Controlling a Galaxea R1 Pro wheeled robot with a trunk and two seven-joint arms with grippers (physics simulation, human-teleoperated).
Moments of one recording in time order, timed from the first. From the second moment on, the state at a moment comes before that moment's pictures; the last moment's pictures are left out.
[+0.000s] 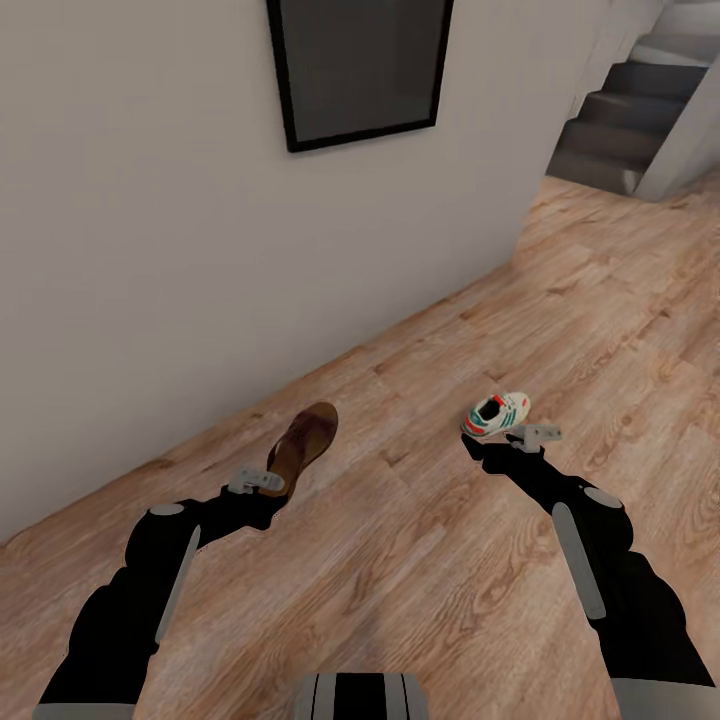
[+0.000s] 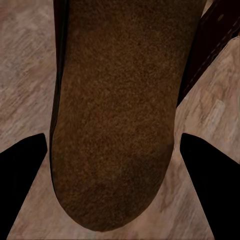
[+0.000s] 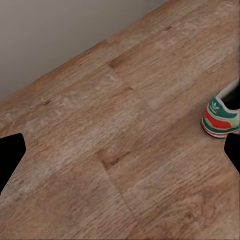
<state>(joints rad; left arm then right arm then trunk) -0.44 0.02 0.01 -1.49 -0.17 0.80 -0.54 -0.48 -0.09 -0.08 -1.51 -0.19 0.55 0.23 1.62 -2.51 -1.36</state>
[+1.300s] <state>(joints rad) -0.44 0.02 0.01 -1.49 -0.17 0.80 -0.54 -0.48 -0.09 -0.08 -1.51 -0.19 0.55 0.23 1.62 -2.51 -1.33</state>
